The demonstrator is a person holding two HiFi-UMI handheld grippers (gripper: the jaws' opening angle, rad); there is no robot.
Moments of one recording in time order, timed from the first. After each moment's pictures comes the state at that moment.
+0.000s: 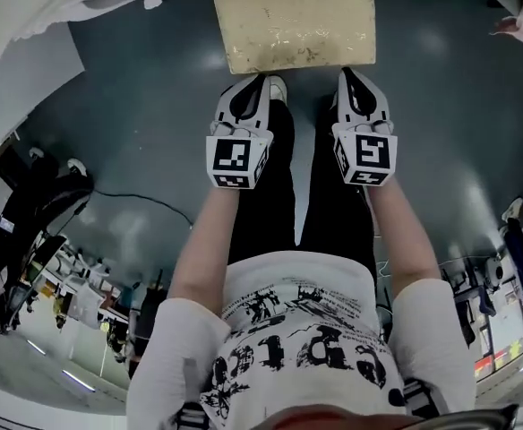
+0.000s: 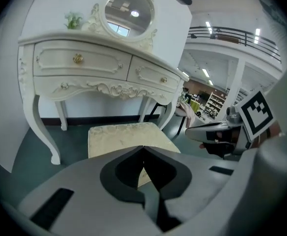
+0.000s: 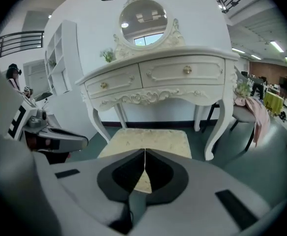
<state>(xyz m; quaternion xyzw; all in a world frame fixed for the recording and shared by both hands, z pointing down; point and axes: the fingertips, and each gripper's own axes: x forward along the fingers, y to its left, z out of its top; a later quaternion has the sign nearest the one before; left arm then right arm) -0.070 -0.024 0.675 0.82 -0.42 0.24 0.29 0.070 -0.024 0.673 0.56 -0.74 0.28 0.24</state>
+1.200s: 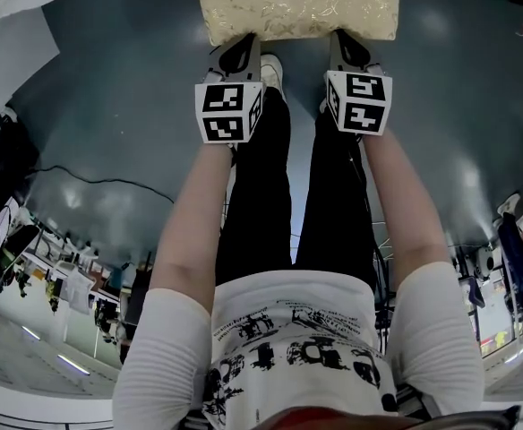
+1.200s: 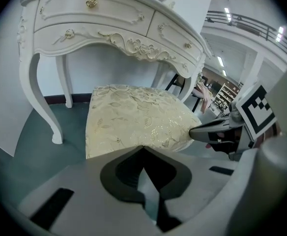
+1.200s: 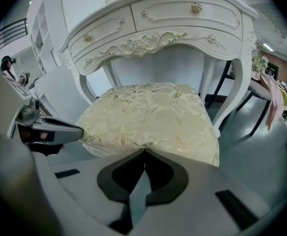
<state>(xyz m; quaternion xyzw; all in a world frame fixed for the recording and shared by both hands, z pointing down) -0.090 -0.033 0.809 0.77 -0.43 0.31 0.35 0.057 -0.031 0.821 0.51 -0.70 0.35 0.35</state>
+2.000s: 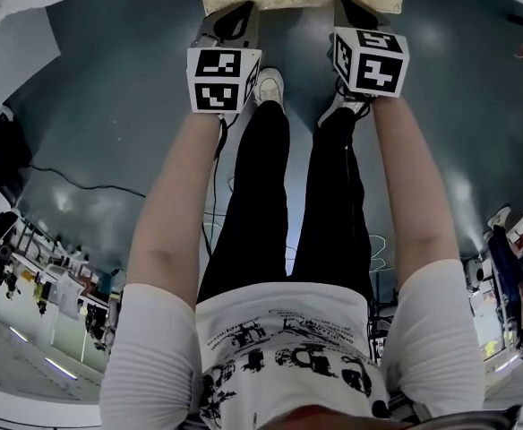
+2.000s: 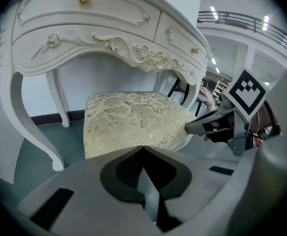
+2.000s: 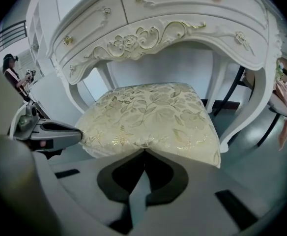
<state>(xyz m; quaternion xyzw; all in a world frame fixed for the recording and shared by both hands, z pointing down) -0.102 -0.133 0.811 0.80 -0.43 0.30 0.29 0.043 -0.141 0.826 0.50 -0.71 0.35 0.34</state>
